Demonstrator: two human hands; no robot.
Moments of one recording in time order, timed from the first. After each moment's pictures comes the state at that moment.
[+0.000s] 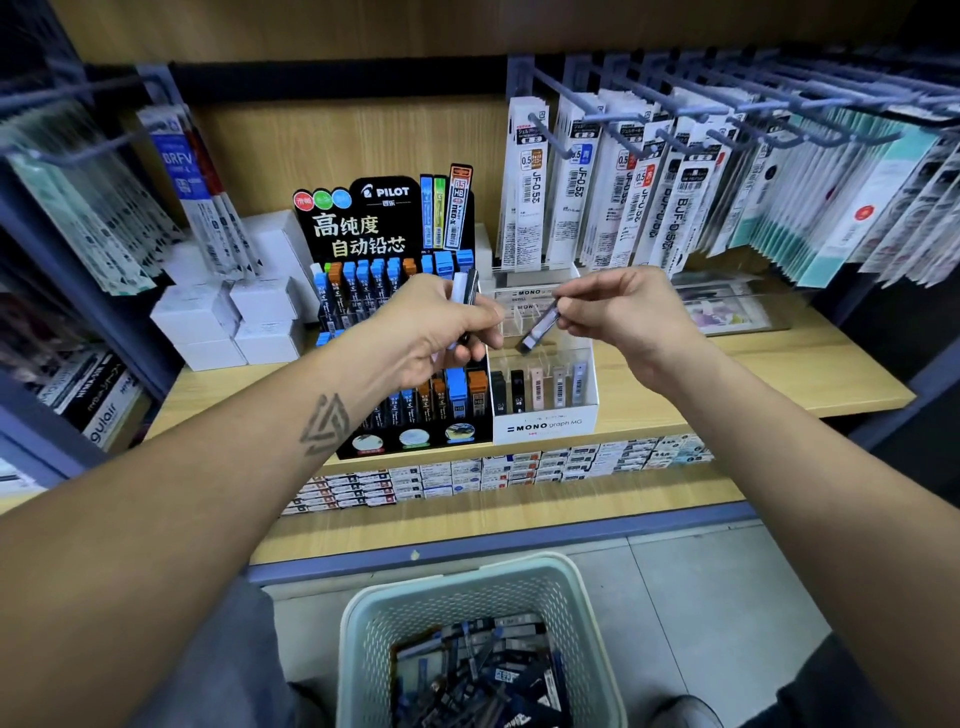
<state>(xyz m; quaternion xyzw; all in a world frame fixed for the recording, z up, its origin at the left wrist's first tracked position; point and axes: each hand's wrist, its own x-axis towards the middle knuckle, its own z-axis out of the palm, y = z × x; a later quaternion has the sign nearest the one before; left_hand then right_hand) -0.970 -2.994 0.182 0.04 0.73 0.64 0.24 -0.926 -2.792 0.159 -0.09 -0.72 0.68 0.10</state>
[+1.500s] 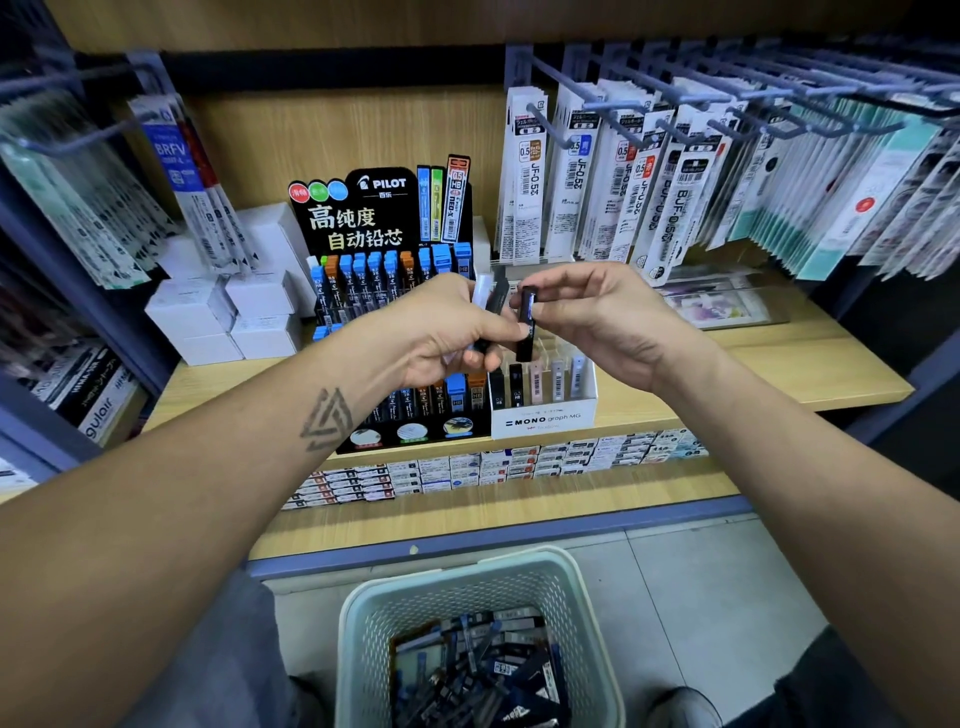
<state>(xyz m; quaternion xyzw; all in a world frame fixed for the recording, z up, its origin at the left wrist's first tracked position) -0.961 -2.987 0.183 0.09 0.72 0.62 0.30 -0.923 -2.802 0.158 0.05 -0.65 0.76 0.00</state>
